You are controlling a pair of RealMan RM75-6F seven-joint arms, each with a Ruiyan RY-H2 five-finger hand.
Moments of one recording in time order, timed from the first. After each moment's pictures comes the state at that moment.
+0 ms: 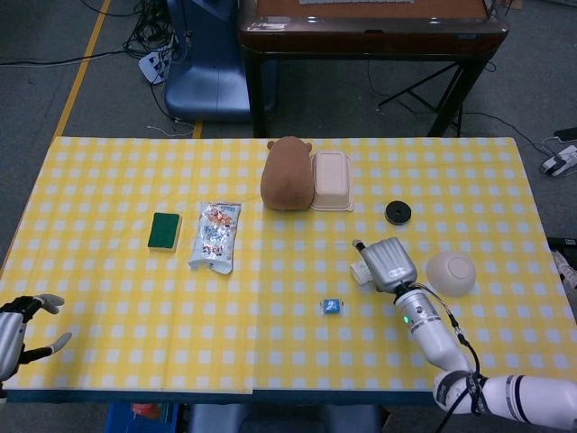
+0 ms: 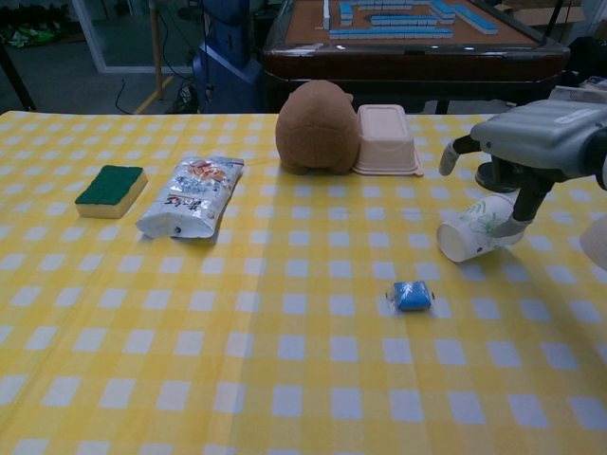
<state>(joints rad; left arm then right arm) -0.06 -1.08 -0.03 -1.62 1.55 1.54 -0.11 0.72 -1.35 0.14 -1.80 -0.84 1.04 -0.90</state>
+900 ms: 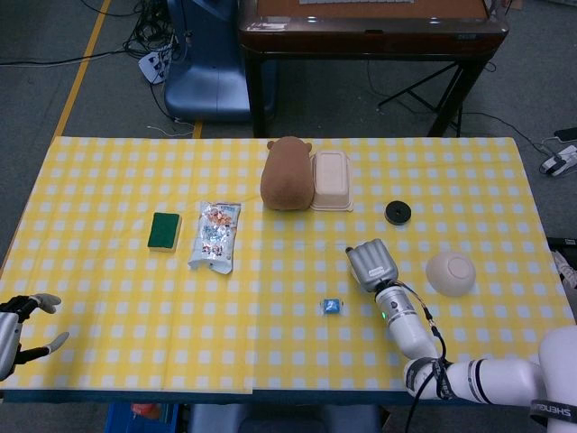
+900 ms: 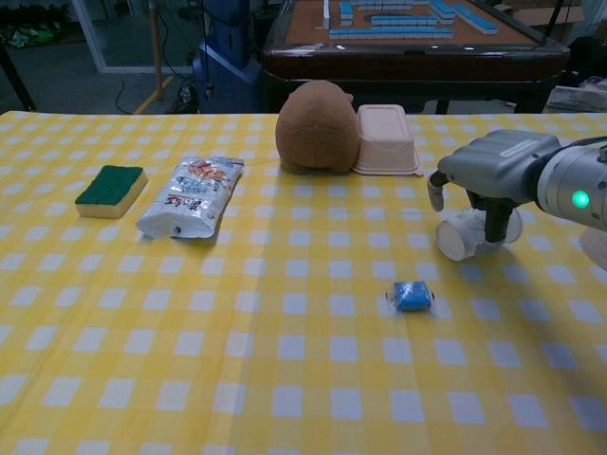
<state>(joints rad) -0.05 -1.07 -0.03 -1.62 1.55 1.55 -0.12 0.87 -1.47 0.07 -1.70 -0.61 1.10 -1.07</state>
